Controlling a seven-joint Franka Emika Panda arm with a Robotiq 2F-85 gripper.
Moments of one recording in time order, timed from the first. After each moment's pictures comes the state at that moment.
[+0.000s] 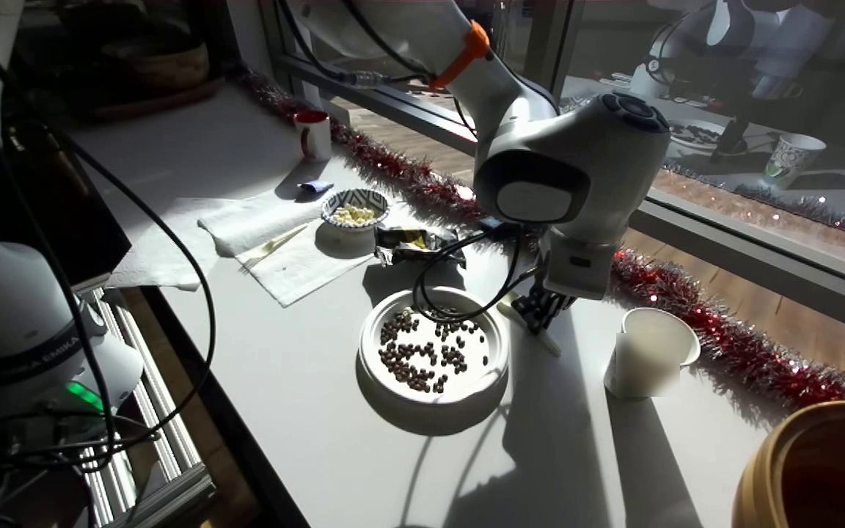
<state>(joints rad) -0.38 0.67 -0.30 -1.70 0.37 2.34 0.93</state>
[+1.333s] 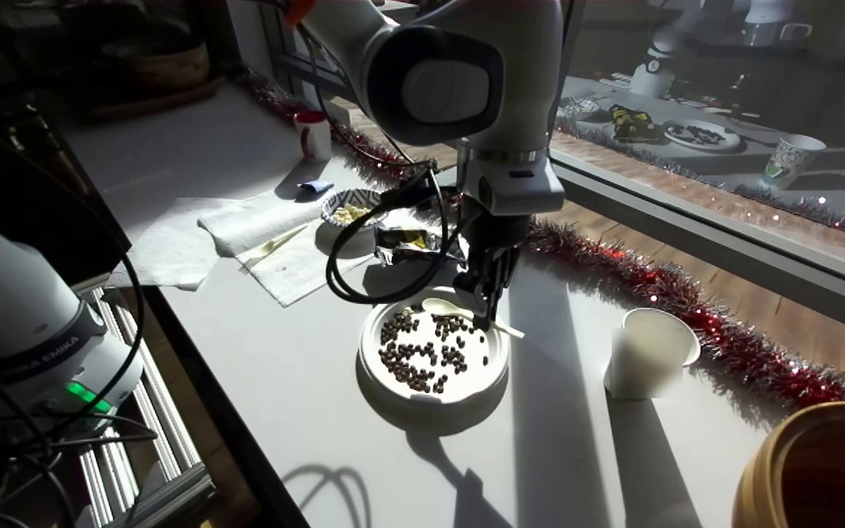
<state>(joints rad) -0.20 0.23 -0.45 -2.16 -0.20 2.38 0.88</state>
